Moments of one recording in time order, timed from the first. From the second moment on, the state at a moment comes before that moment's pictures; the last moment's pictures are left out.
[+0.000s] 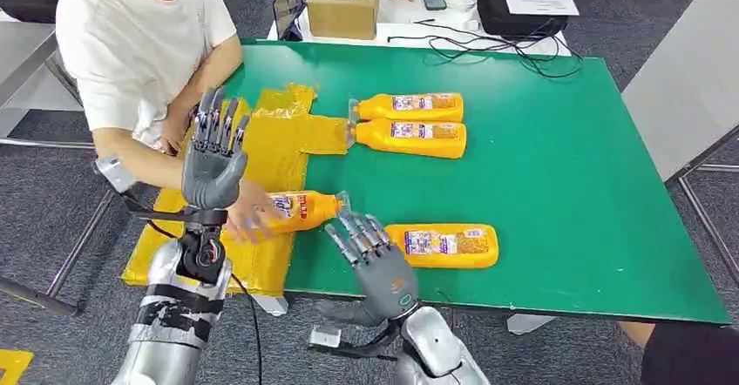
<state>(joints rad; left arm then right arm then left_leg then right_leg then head) -0.30 -0.22 0.01 -1.24 0.51 -0.40 -0.37 -0.16 0.17 0.45 -1.06 1.50 -0.70 -0.26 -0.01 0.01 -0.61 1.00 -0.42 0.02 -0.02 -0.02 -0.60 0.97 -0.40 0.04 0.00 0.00</state>
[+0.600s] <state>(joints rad) -0.10 -0.24 0.00 -1.42 0.34 -0.25 -0.40 -0.29 -0.02 0.44 -0.95 1.43 -0.59 -0.05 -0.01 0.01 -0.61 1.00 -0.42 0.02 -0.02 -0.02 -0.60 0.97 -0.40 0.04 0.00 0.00</state>
